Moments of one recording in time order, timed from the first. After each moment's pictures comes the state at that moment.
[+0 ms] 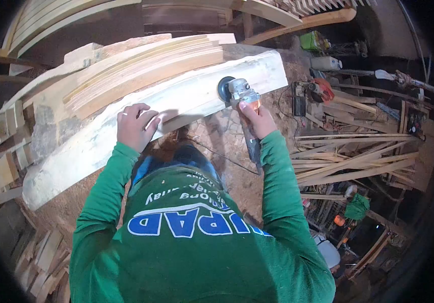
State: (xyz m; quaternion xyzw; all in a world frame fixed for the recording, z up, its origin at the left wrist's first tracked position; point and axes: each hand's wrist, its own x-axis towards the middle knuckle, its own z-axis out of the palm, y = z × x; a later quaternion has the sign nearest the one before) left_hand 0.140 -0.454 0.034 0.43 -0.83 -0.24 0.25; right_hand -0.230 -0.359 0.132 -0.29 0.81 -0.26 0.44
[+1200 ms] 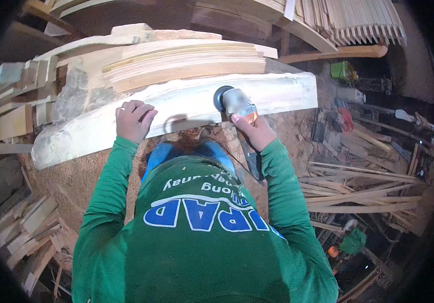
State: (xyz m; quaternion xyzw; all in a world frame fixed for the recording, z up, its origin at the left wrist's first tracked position) left_hand 0.253 -0.437 0.030 0.55 -0.78 -0.17 0.25; right_hand -0.118 -0.388 0.135 -0.39 0.71 -0.21 0.55
